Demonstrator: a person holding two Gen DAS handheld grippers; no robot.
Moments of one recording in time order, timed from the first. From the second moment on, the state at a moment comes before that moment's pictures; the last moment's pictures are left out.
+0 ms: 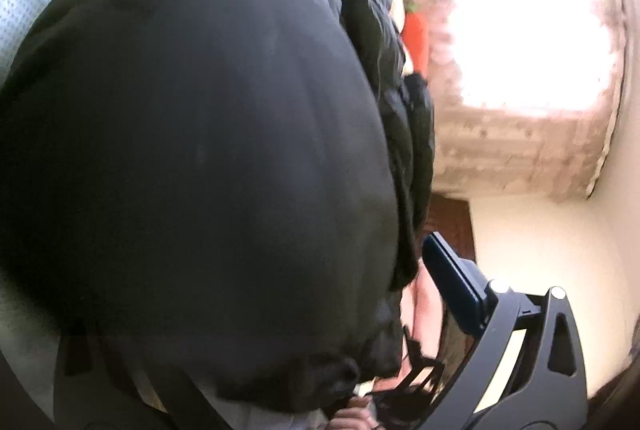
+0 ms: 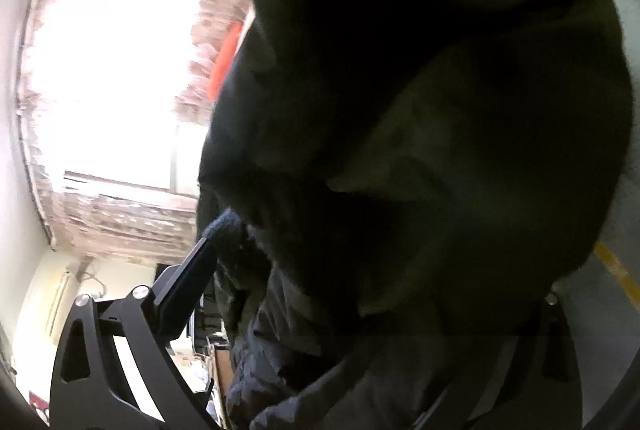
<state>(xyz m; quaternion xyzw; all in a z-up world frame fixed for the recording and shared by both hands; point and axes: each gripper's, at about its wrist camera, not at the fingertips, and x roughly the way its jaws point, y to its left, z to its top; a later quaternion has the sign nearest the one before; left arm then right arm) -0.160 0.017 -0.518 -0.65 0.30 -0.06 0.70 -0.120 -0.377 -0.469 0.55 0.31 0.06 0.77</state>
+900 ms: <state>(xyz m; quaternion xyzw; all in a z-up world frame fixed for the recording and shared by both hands) -0.111 -0.029 -0.416 -0.39 0.38 0.02 0.84 -0.081 -0.340 -0.394 0.41 0.34 0.03 0.84</state>
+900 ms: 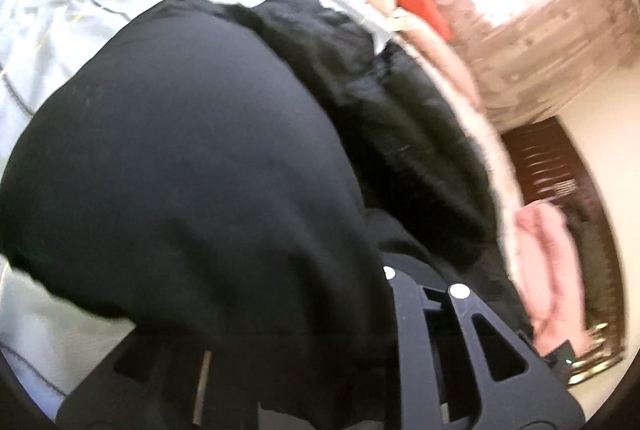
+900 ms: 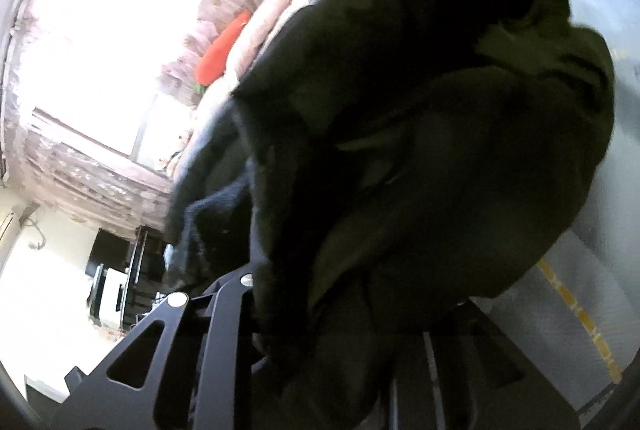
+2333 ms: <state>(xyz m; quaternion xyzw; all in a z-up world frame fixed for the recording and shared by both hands) 0.373 0.054 -0.445 -0.39 0.40 -0.06 0.82 0.457 -0.246 -0.352 0.30 0.45 0.06 0.84</state>
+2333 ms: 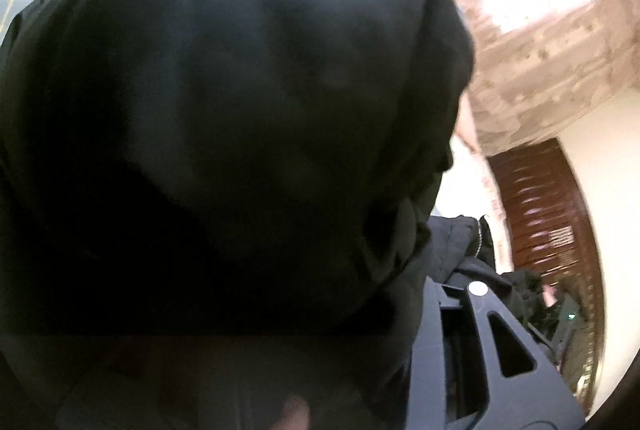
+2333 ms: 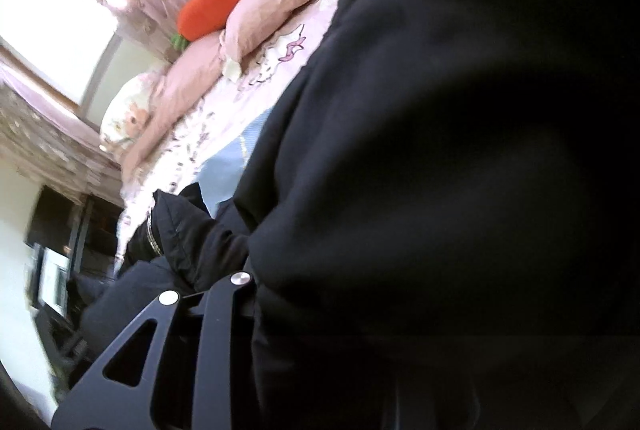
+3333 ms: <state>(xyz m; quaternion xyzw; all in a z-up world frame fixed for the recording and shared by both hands) 0.467 0.012 -0.397 -0.06 0.46 0.04 0.89 0.488 -0.250 -0.387 -0.03 0.51 -0.01 0.86</state>
